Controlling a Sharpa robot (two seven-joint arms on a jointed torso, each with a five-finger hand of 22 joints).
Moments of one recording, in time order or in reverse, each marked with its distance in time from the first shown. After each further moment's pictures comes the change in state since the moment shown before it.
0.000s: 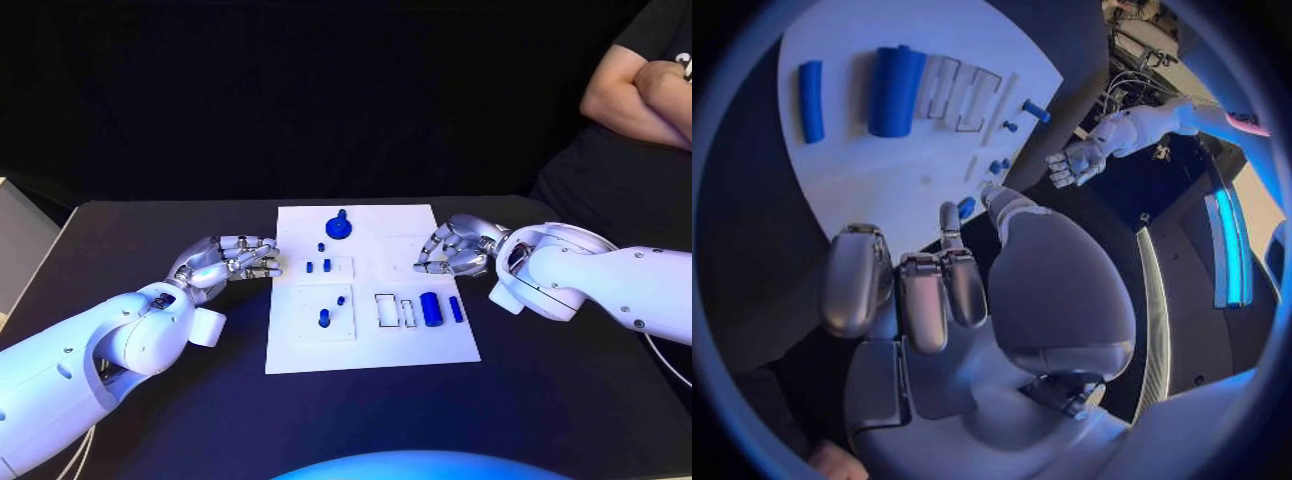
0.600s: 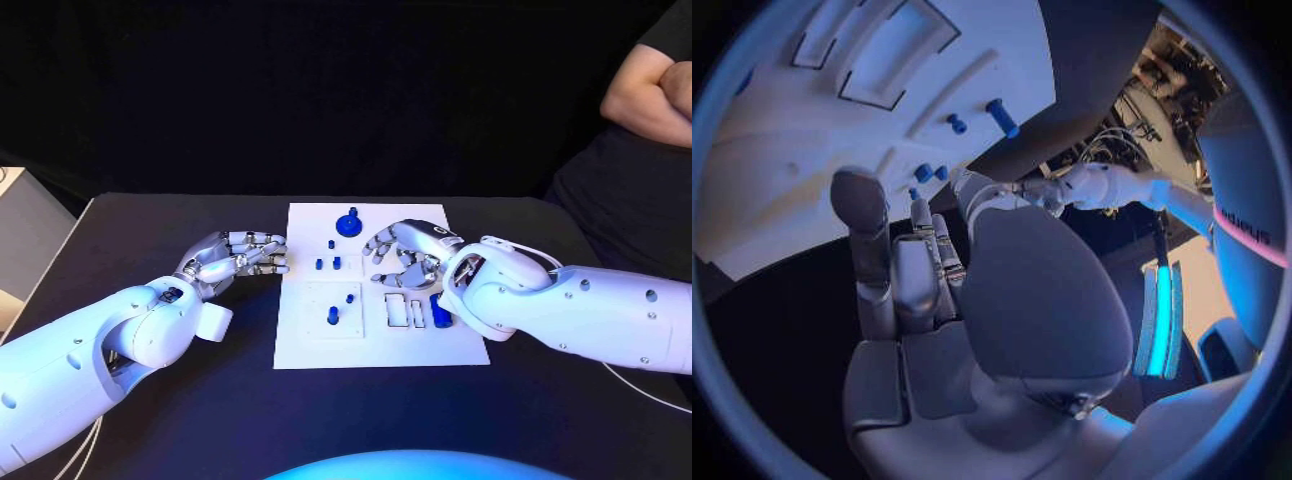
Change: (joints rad) left arm 0.002 -0.010 0.000 0.012 0.000 0.001 0.000; left_hand 0.000 0.000 0.000 0.000 0.000 0.000 0.000 -0.004 0.000 0.000 0.000 0.000 -0.001 0.000 0.000 0.000 0.000 0.000 0.000 0.000 0.000 0.000; right arm -0.059 0.200 0.018 -0.015 -0.363 -0.170 0.097; right_hand 0.292 -0.031 0.033 -0.006 -0.048 -0.052 0.086 -0.159 -0.216 -0.445 0.095 -1.146 -1.230 -0.015 0.059 -0.213 -0.302 0.057 -0.031 0.054 -0.478 -0.428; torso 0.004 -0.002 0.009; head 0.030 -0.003
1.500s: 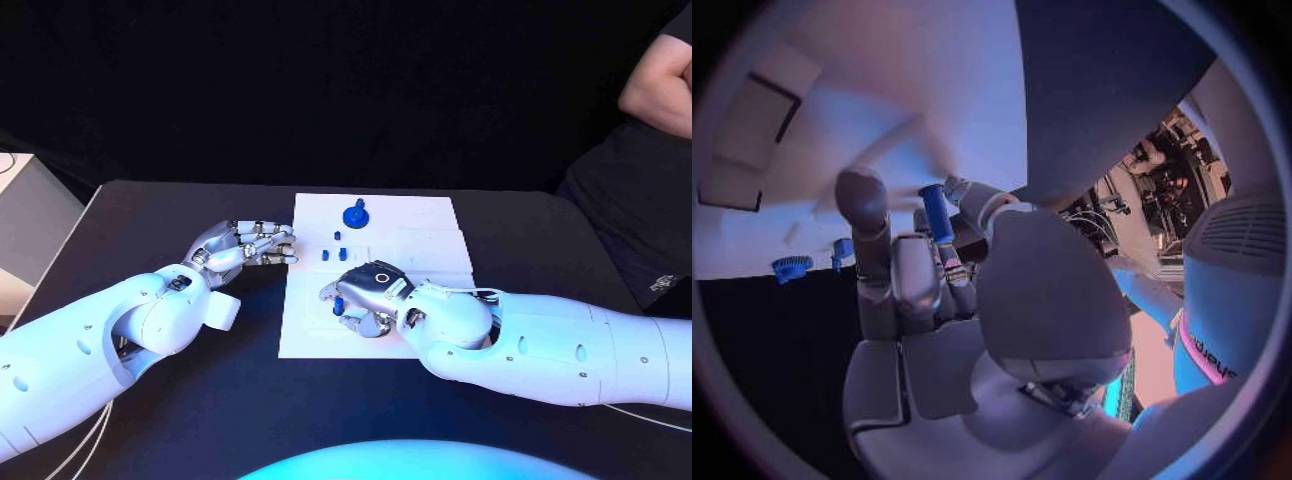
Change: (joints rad) left arm 0.000 0.000 0.000 0.016 0.000 -0.003 0.002; left_hand 0.000 0.000 0.003 -0.003 0.000 0.003 0.003 0.000 0.003 0.004 0.004 -0.007 0.000 0.000 0.000 0.000 -0.001 0.000 0.000 0.000 0.000 0.005; right arm -0.118 0.200 -0.036 -0.029 -0.477 0.092 -0.105; right_hand -0.128 -0.002 0.156 -0.245 -0.105 -0.060 -0.064 -0.055 0.044 -0.110 -0.002 -0.183 -0.006 -0.007 0.003 -0.023 0.001 0.000 -0.030 -0.003 -0.005 -0.010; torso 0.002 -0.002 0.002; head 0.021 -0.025
